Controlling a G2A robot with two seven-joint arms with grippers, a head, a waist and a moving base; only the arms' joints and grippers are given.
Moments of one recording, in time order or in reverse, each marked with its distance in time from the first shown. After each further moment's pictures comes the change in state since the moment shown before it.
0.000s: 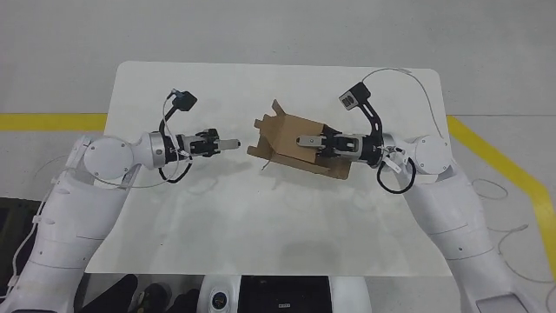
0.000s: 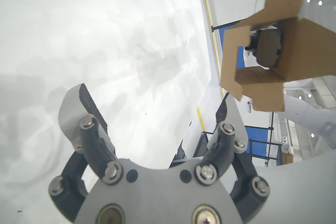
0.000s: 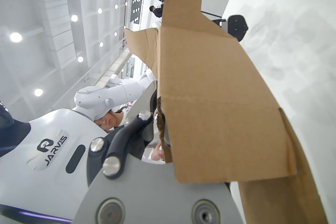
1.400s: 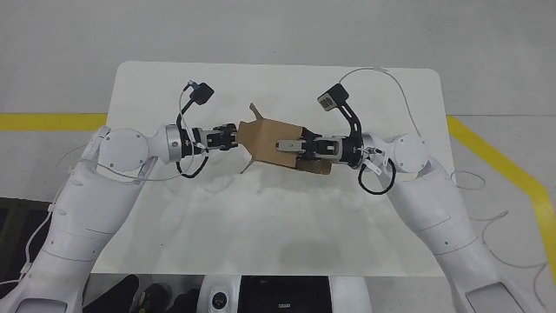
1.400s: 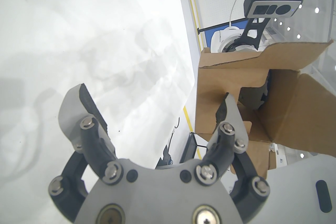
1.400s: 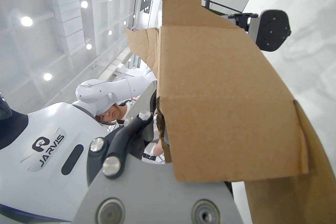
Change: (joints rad) left arm -0.074 -0.023 0.086 -0.032 -0.108 0.076 0.020; right arm 0.059 -0.034 -0.123 0.039 0.035 -0.067 -0.052
